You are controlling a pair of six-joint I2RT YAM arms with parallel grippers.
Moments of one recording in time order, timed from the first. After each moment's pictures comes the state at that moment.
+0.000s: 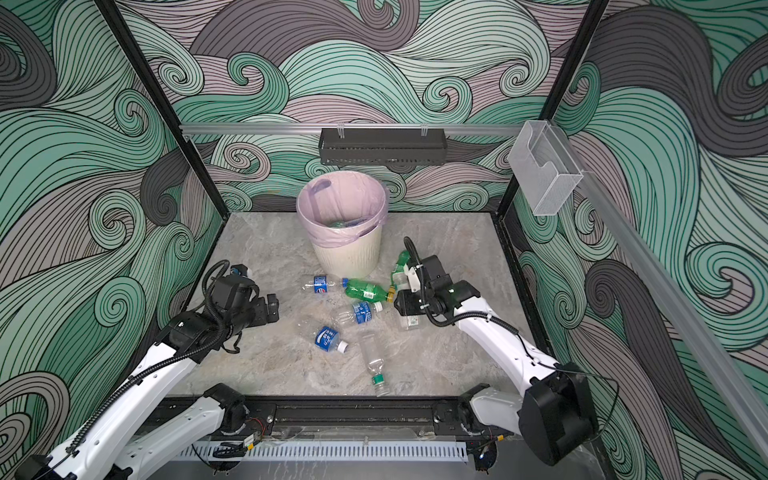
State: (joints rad) left arm -0.42 0.84 0.85 -0.91 -0.30 -0.49; right arm 0.47 1.23 1.00 -0.70 -0.21 0.30
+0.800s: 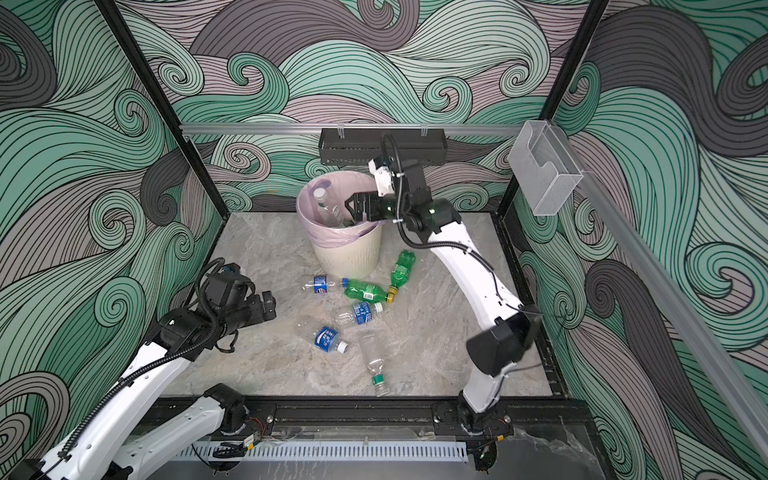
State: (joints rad) left arm -0.42 0.83 0.94 -1.03 -0.28 -0.59; right arm 0.51 1.62 1.81 -0.66 -0.27 0.24
